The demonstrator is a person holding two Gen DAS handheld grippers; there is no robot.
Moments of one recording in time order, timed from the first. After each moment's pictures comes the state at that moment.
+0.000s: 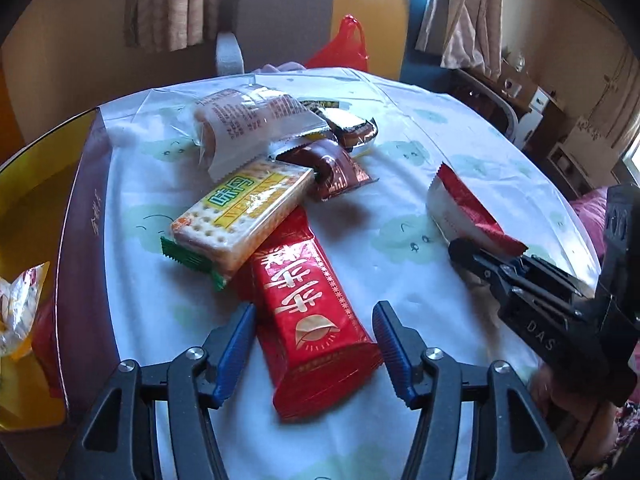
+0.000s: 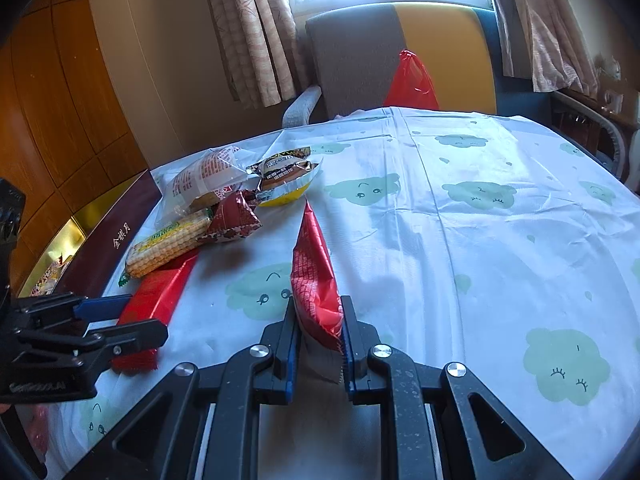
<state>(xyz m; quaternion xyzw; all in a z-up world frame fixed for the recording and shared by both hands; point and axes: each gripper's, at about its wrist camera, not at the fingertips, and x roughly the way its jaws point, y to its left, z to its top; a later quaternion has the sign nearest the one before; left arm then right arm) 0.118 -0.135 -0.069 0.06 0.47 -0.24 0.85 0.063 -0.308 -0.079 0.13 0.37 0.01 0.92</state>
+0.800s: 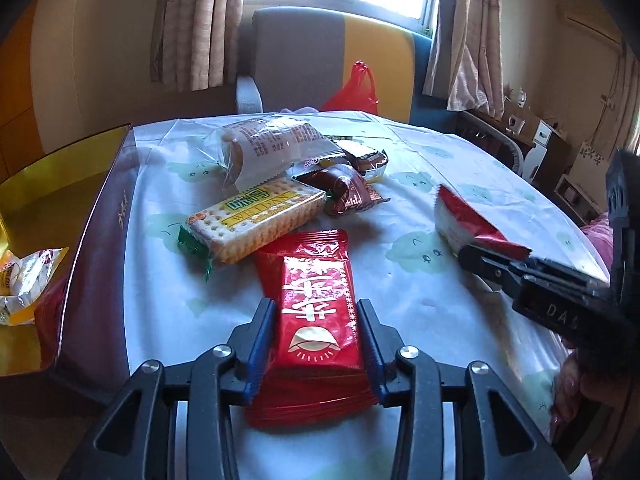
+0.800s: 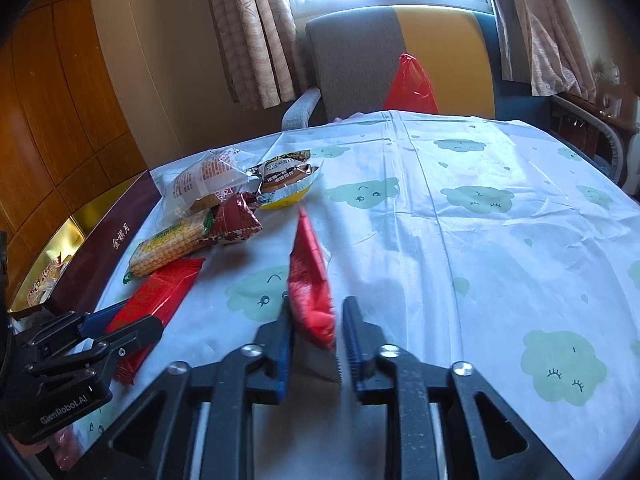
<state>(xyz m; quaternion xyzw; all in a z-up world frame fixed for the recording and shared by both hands) 0.098 -0.121 -0.082 0.04 0.38 -0.23 0.89 0.064 -0.307 -0.074 0.13 0.37 0.00 0.92</state>
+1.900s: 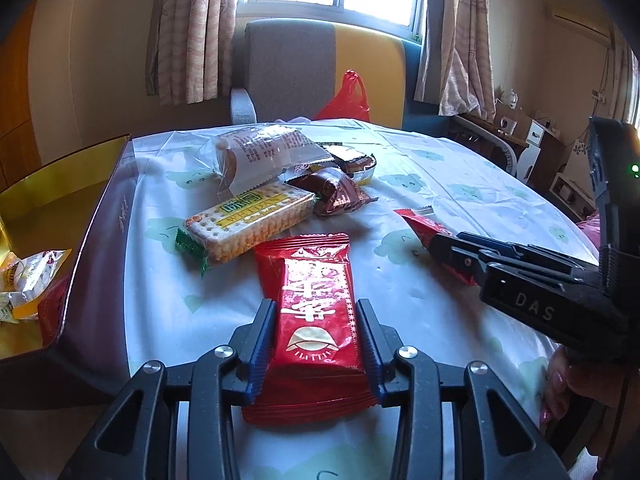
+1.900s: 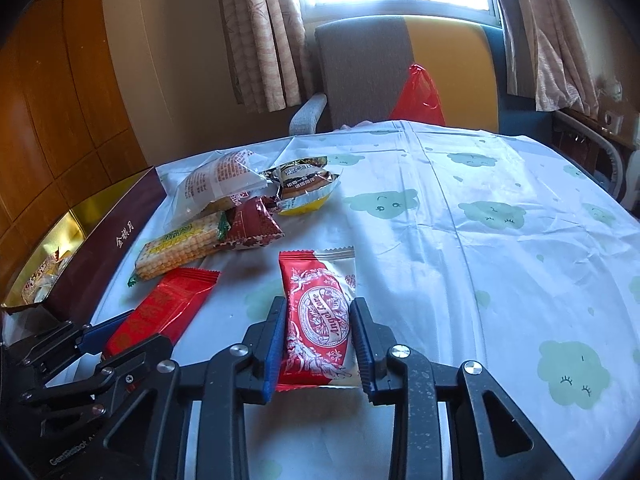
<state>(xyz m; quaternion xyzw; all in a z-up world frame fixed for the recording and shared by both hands) 0.085 -0.122 -0.082 0.04 0.36 -0.24 0.90 0.066 -0.286 -0.072 0.11 0.35 0.00 0.93</state>
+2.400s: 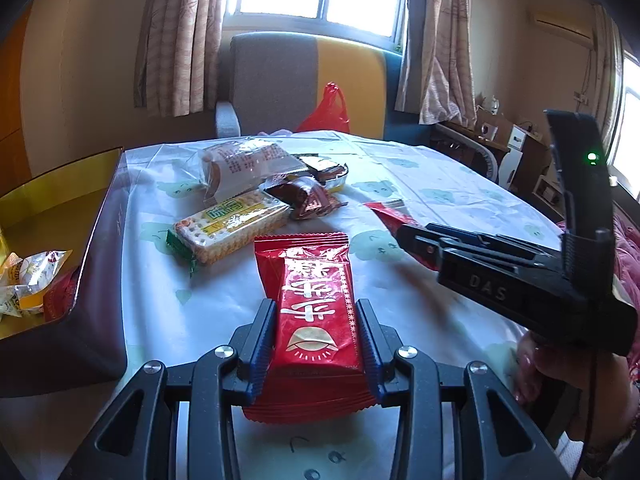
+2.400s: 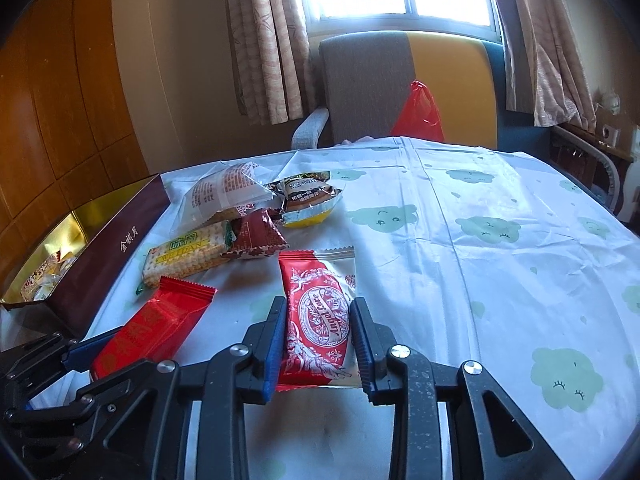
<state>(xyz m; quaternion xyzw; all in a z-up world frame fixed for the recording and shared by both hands) 0.060 -0.119 -0.072 0.04 0.34 -0.27 0.90 0.059 -0.282 -0.067 0.09 0.33 0.00 0.94</state>
